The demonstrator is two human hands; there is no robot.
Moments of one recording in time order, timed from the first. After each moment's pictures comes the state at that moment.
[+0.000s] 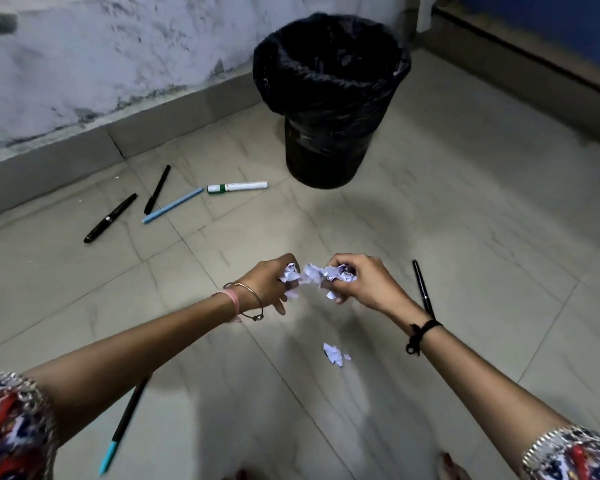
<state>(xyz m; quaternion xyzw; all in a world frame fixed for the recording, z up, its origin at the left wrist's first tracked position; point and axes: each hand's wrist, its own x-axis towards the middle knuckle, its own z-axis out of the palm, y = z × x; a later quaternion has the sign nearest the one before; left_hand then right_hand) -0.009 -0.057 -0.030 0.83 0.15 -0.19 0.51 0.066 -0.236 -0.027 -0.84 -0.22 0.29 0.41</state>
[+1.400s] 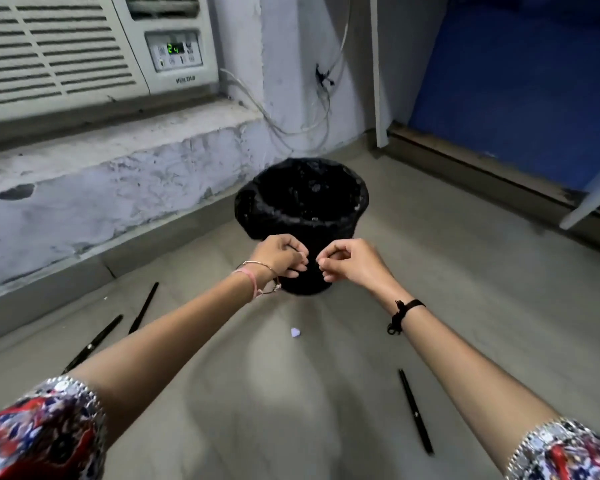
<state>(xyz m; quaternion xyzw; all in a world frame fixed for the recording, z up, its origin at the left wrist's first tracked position) 0.190 -0.014 0.118 0.77 0.17 -0.01 0.61 0.238 -0.173 0.121 -0.83 -0.17 0.18 0.50</state>
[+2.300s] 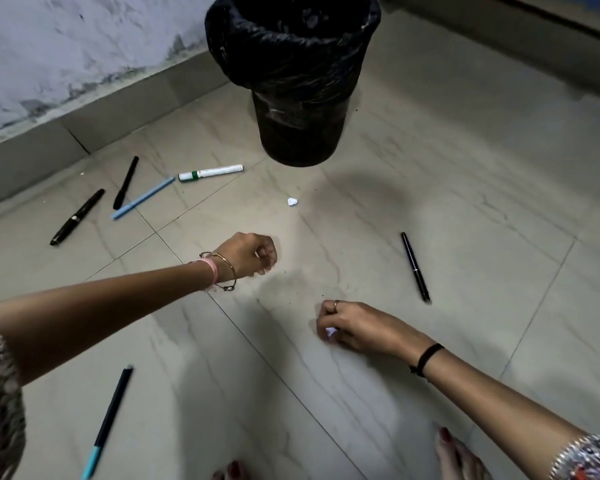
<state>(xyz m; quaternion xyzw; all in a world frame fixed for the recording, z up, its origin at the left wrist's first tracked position) 0.031 -0.031 -0.060 0.91 0.08 -0.18 0.36 0.039 -0.295 -0.090 -0.80 -0.50 0.29 0.17</state>
